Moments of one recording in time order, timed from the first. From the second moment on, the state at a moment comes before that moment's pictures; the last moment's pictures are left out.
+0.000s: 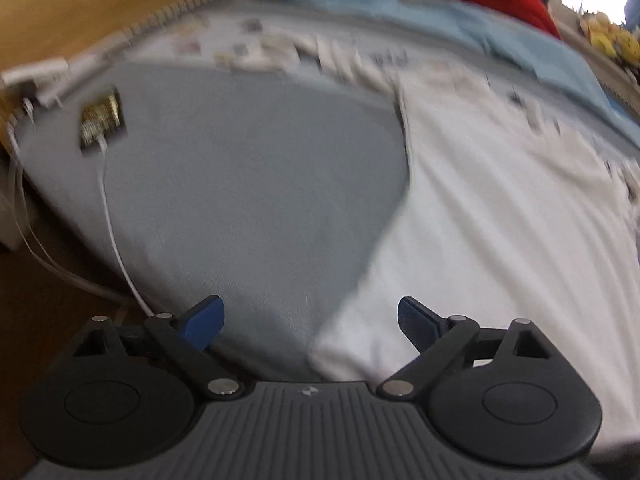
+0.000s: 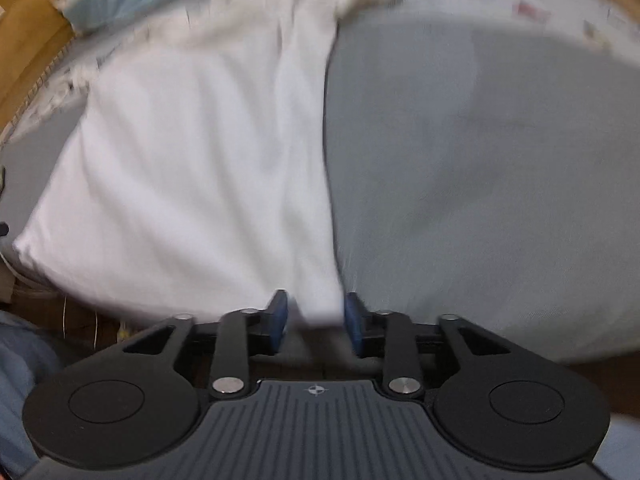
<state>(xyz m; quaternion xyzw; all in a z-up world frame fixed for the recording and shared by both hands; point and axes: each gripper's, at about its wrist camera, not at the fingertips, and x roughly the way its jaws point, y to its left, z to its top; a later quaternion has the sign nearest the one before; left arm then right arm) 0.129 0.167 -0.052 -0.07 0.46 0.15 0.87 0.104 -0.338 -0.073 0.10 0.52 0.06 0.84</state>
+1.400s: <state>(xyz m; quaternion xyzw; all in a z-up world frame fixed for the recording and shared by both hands) 0.353 0.107 -0.118 -0.14 0.52 0.13 0.83 0.248 -0.612 -0.101 0.31 0.40 -0.24 0.83</state>
